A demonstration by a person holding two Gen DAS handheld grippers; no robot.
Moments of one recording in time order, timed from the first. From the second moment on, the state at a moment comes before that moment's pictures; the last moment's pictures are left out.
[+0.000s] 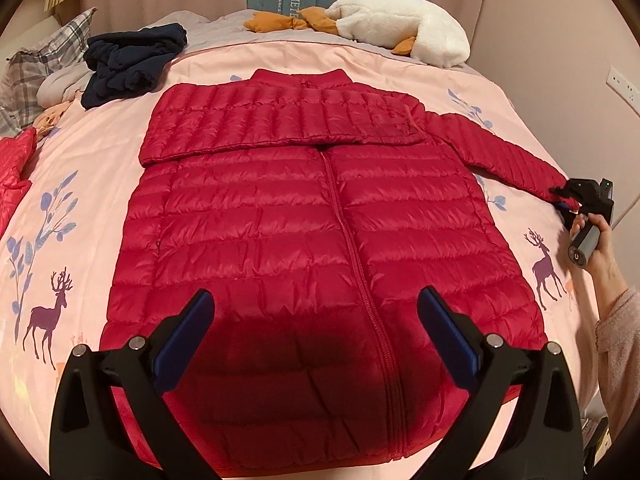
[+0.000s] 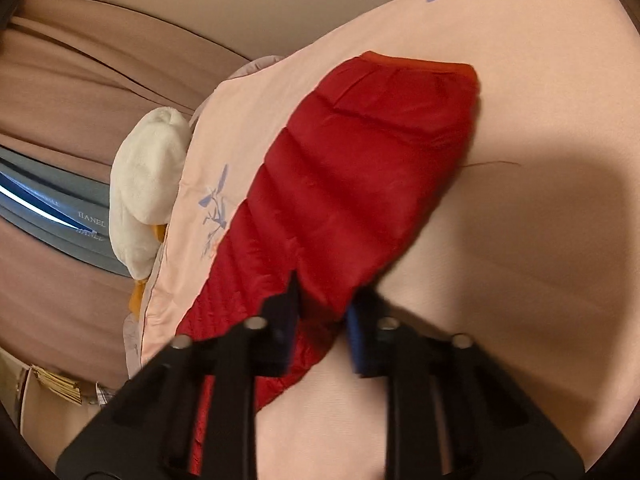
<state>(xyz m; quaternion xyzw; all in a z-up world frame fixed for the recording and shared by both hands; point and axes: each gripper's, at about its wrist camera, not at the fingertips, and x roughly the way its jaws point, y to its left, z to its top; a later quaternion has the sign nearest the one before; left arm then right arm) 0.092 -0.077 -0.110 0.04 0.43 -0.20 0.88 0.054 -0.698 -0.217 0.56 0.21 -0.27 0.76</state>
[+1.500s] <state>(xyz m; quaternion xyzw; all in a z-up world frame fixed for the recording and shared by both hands) 0.240 -0.068 -0.159 -0.33 0.49 -0.31 0.74 0.046 -0.362 -0.104 0.08 0.28 0.06 0.96</state>
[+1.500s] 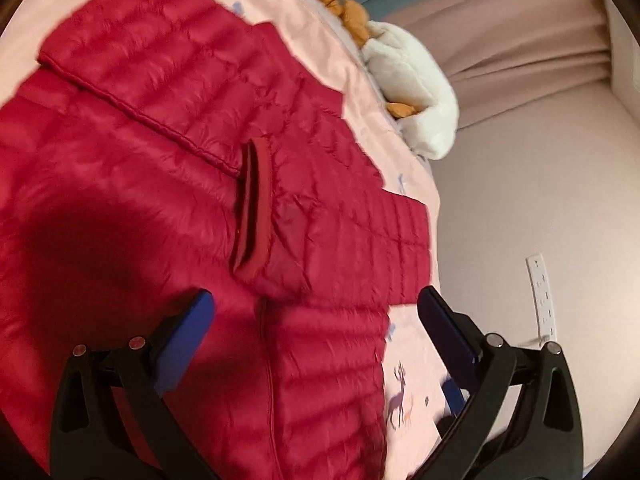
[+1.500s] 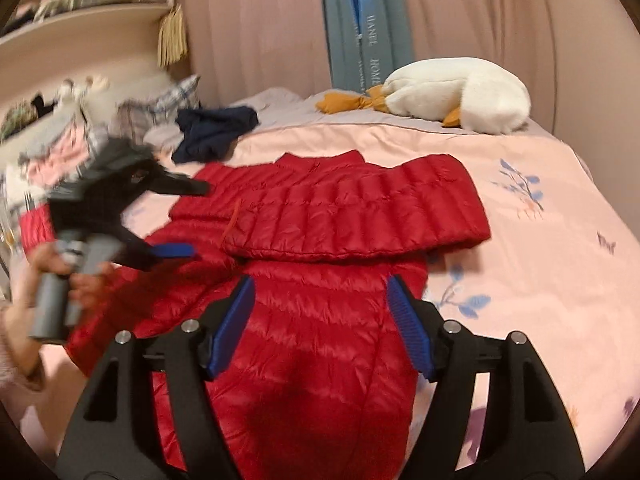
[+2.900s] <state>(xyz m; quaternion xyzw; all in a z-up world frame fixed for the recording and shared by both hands) 0.328 0.041 -0.126 -0.23 0.45 -0.09 0.86 0.053 -0.398 -0.104 0.12 0.30 0.03 0.95</state>
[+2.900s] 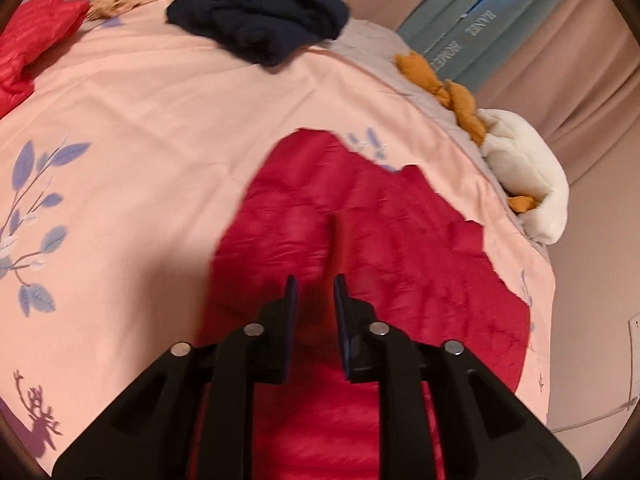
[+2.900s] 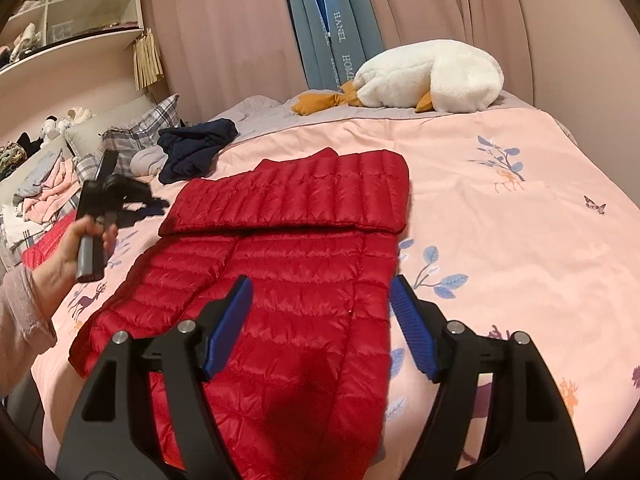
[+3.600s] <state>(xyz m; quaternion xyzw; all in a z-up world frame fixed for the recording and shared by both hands) 0.334 -0.064 -0.137 0.04 0.42 -0.13 0.90 0.289 -0.385 -0.126 0.11 0.37 0.01 0.92</state>
